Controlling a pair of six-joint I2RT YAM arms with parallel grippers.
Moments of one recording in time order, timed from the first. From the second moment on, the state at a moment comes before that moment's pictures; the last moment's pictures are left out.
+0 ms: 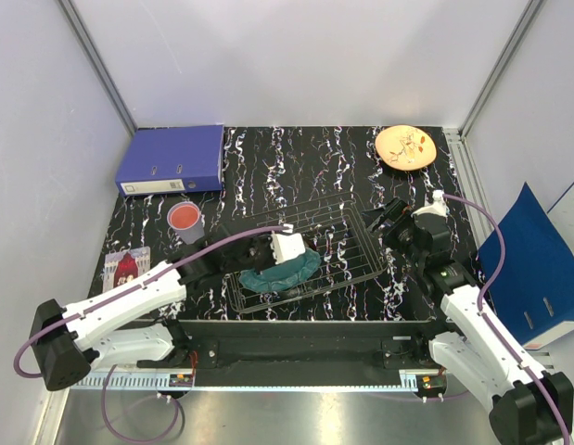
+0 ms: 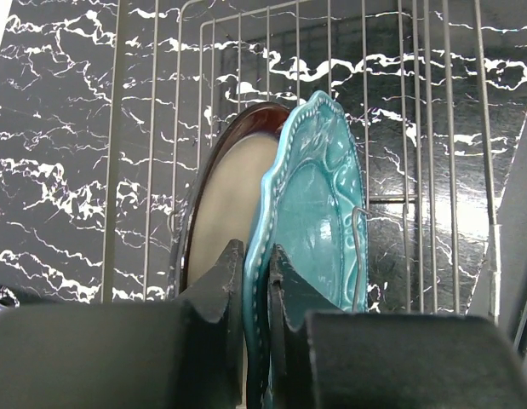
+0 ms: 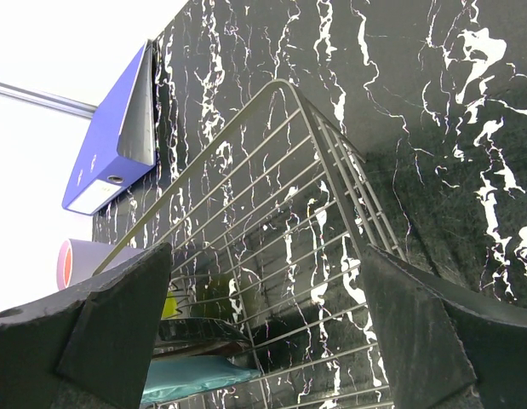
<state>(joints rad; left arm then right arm) -0.93 1.05 0.82 -0.32 0.10 0.48 0.31 0.79 0.52 -0.07 0.01 0.86</state>
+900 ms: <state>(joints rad) -0.94 1.01 1.25 -0.59 0.00 0.44 0.31 0.78 0.53 -0.09 0.00 0.86</state>
